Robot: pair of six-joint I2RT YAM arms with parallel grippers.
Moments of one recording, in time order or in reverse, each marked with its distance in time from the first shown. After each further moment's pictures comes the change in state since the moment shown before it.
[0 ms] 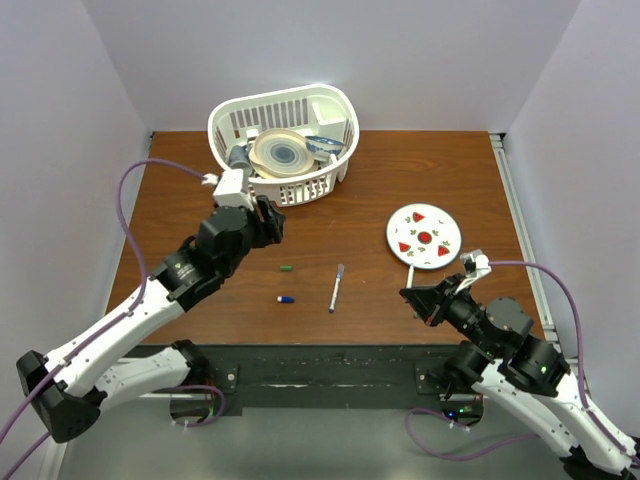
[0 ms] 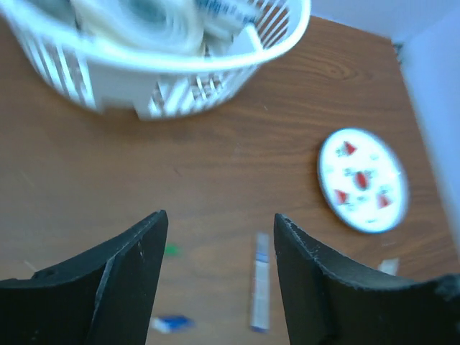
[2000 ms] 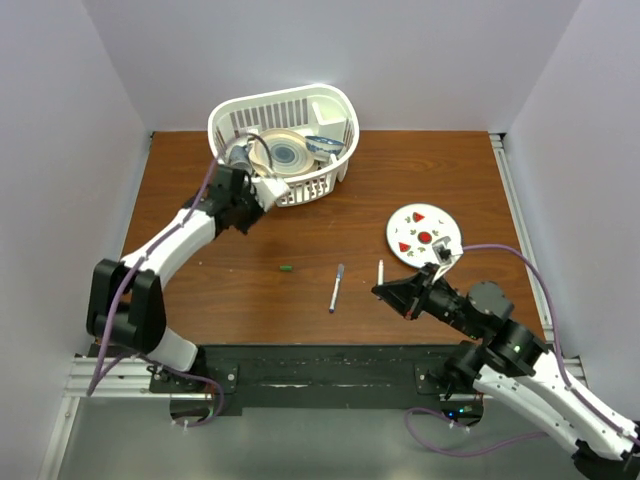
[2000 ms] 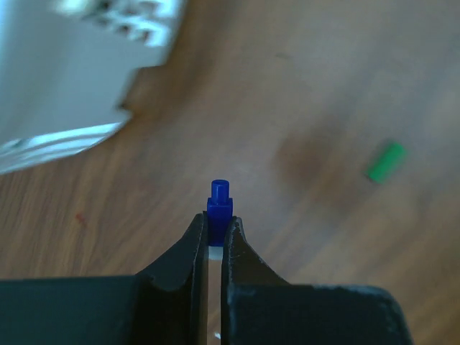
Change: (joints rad) left arm 0.456 0.576 0.154 -0.103 0.582 1.050; right arm -0.001 0.207 -0.039 0.327 -0.241 0.042
